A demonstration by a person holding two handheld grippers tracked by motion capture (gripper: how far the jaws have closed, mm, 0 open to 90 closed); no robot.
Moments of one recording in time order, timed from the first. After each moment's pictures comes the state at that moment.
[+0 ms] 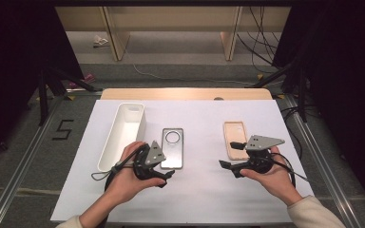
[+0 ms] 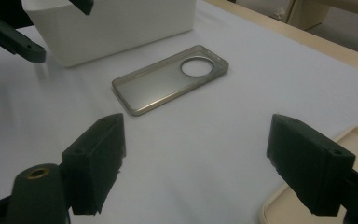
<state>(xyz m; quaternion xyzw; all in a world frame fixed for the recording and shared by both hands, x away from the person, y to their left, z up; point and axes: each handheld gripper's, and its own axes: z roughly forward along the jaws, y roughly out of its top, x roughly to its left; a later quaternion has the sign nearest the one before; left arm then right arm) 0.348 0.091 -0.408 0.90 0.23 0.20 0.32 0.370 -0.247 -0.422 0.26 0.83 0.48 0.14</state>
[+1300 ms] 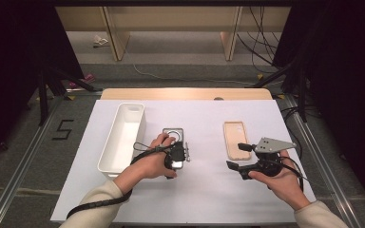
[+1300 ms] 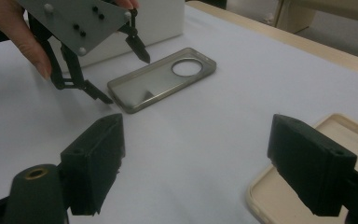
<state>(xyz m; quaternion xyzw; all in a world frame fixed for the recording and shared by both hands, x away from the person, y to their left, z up) 0.409 0.032 -0.452 0.98 0.06 0.20 0.07 0.360 -0.267 -0.422 0.28 0.81 0.49 0.14</state>
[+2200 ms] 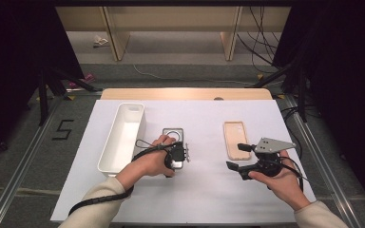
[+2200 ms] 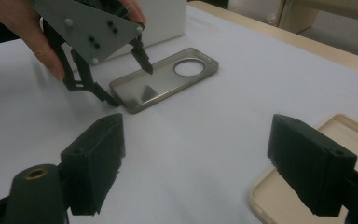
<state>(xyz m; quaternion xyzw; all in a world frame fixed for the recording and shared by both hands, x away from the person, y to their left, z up) 0.416 0.031 -0.459 0.98 0.05 0.17 0.05 0.360 -0.266 -0.422 0.28 0.81 0.49 0.14</state>
